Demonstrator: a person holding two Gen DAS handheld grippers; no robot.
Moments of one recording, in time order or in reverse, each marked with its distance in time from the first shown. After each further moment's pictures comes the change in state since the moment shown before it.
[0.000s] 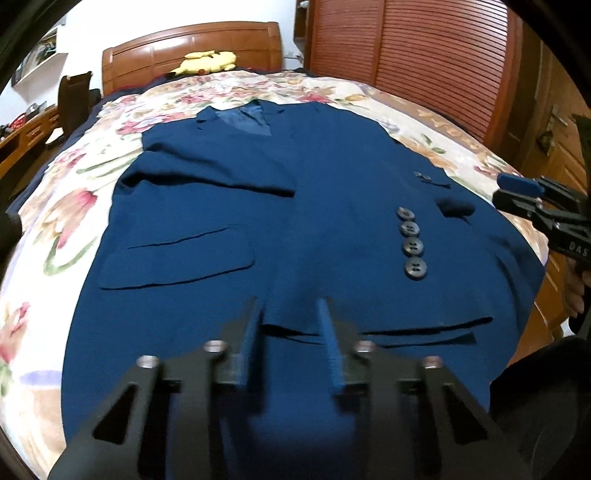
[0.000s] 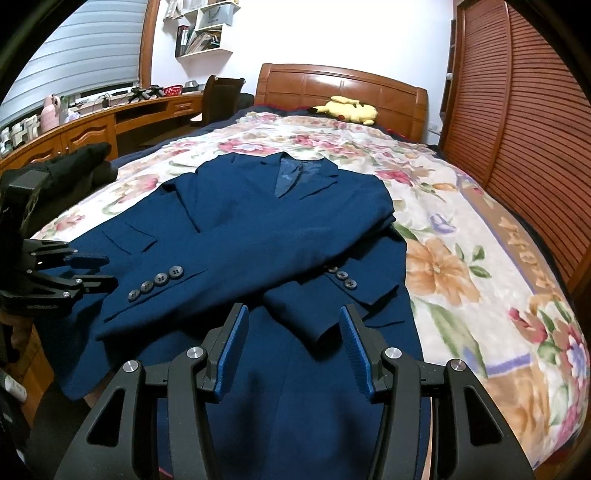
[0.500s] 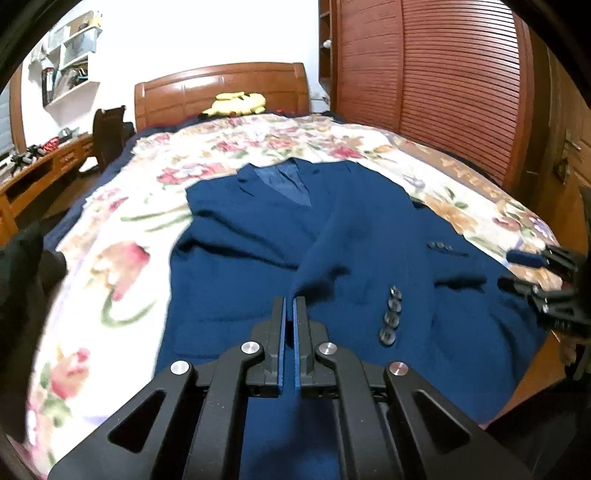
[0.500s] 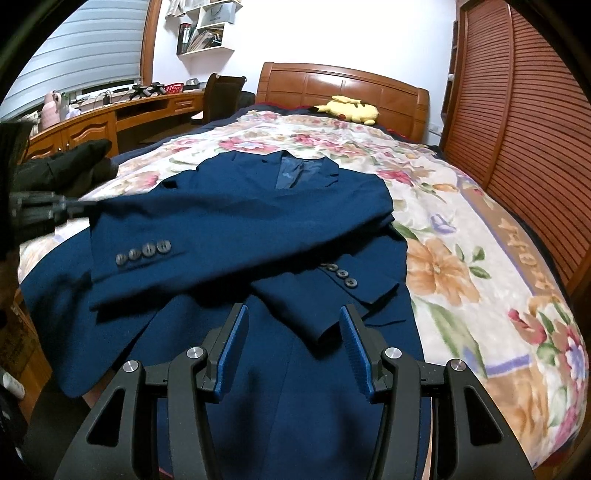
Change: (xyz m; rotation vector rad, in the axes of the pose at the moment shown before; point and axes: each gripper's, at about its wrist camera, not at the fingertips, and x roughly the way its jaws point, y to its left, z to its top) left arm -0.051 0.028 0.047 -0.028 -0.171 0.133; right arm 0.001 0.000 -0.002 -0.016 0.004 0.002
